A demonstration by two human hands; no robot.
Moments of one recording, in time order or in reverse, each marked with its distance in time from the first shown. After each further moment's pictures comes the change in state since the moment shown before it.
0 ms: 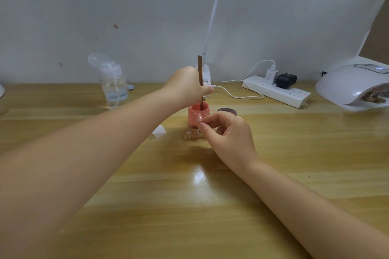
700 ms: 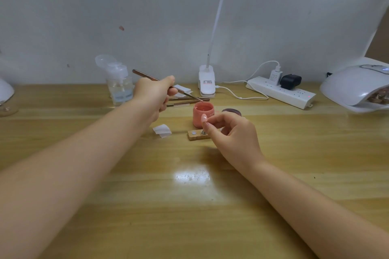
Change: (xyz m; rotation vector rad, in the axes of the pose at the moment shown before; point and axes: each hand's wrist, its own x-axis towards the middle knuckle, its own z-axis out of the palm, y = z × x) left_hand -0.019 -0.053 -0.016 -0.925 0.270 -0.493; right_hand 0.000 0.000 -0.001 0.006 -0.016 -0.006
